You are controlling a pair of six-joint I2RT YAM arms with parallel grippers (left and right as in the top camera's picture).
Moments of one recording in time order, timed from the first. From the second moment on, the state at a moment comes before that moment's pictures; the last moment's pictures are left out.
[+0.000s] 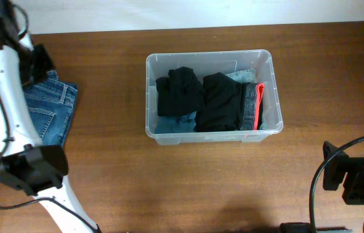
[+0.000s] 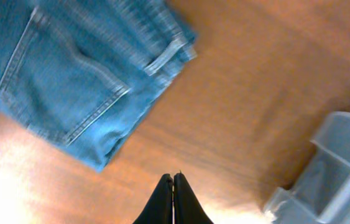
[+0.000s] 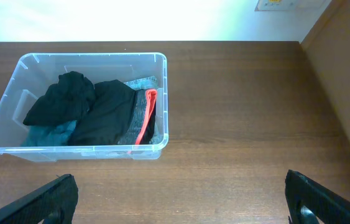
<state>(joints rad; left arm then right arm) 0.27 2.18 2.54 -1.68 0.02 -0.23 -0.04 0.95 1.93 -1.59 0.03 -0.03</state>
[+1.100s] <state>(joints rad) 0.72 2.07 2.21 -1.60 0.12 -0.23 -0.04 0.95 1.93 -1.59 0.03 -0.03</state>
